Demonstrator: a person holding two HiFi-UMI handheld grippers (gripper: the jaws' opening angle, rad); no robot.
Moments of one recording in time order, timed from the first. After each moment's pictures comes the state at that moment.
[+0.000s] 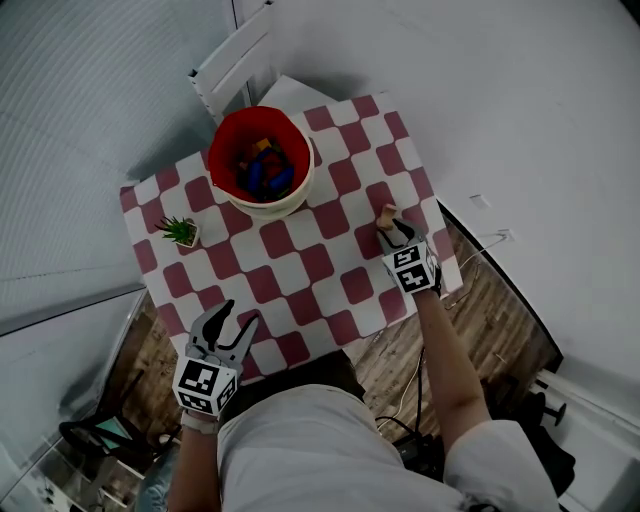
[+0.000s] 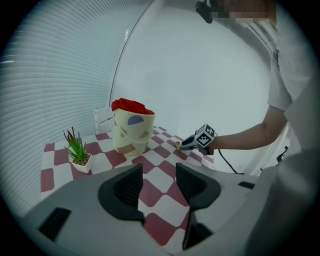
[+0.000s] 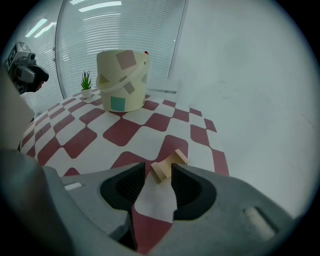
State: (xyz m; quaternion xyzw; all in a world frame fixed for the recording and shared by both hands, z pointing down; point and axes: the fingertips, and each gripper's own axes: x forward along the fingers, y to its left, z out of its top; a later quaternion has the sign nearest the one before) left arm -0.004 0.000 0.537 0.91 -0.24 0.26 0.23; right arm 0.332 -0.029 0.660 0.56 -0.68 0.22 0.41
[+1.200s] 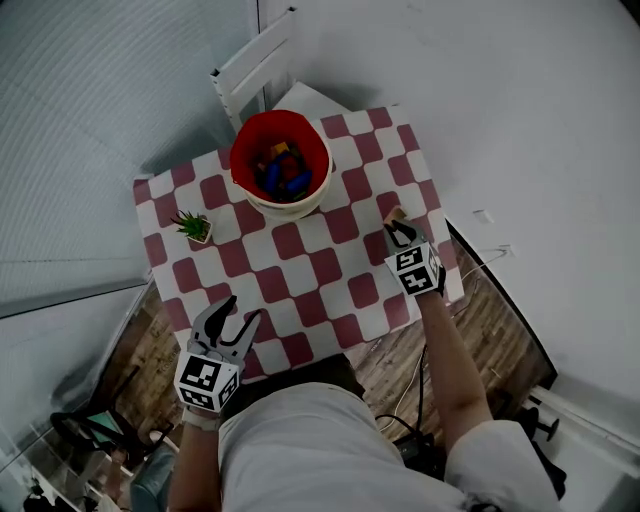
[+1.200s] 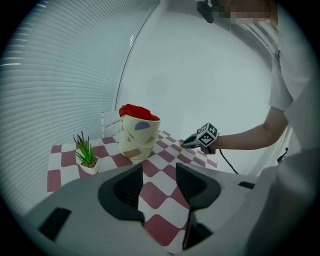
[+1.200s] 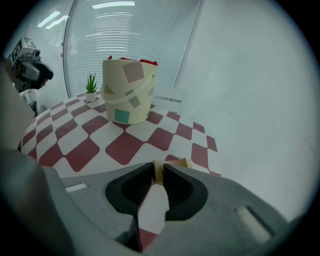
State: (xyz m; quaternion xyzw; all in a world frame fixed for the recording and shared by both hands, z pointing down) left arm -0.017 -0.009 0.526 0.91 -0.26 0.24 0.23; right arm 0.313 -0.056 0.629 0.55 -0.70 0.17 0.43
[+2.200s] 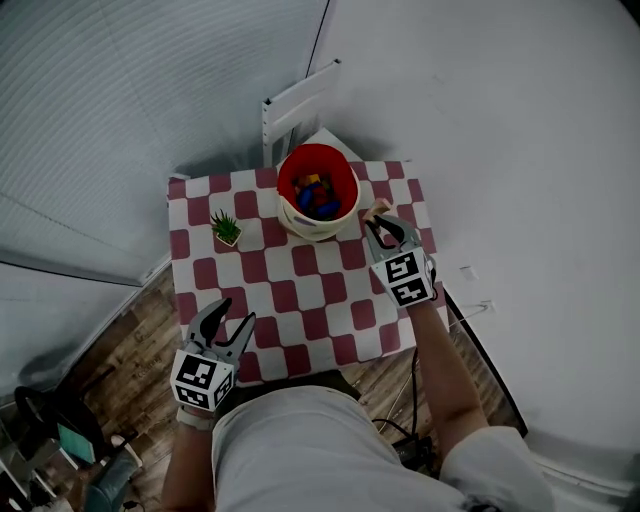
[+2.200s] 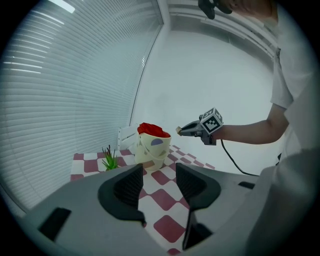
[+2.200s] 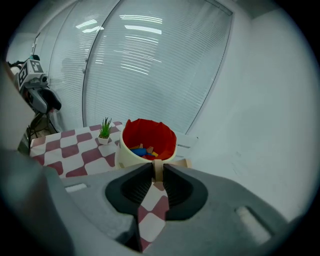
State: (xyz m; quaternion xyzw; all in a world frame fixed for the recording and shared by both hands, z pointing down) left arm -0.075 -0.007 0.484 0.90 -0.34 0.16 0.21; right arm 0.196 -0.127 0.468 0.51 -0.77 0.02 0.38
